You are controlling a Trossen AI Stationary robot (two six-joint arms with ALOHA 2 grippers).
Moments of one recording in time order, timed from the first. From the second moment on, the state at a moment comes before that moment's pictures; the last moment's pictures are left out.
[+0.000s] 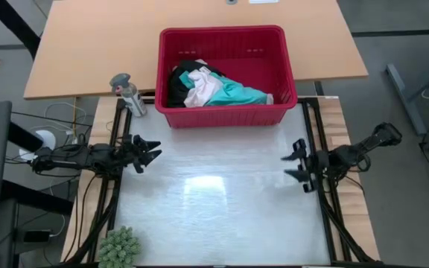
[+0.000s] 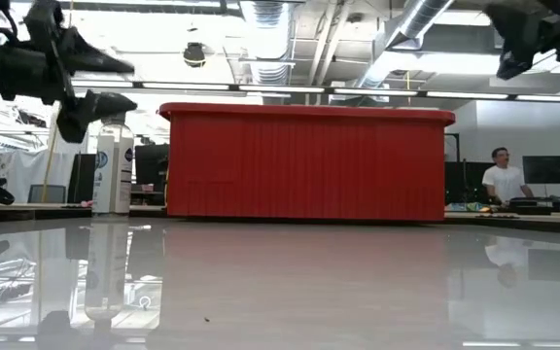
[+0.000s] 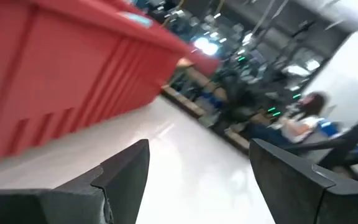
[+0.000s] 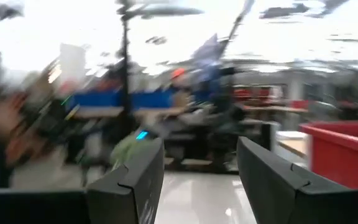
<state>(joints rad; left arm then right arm) -0.08 0.03 0.03 0.10 -0.39 -0.55 0.45 0.20 0.01 0.56 0.37 -0.06</state>
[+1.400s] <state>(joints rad) -0.08 0.76 1.04 -0.31 -0.43 -0.38 0.32 0.86 1.31 -0.09 0.81 -0.33</state>
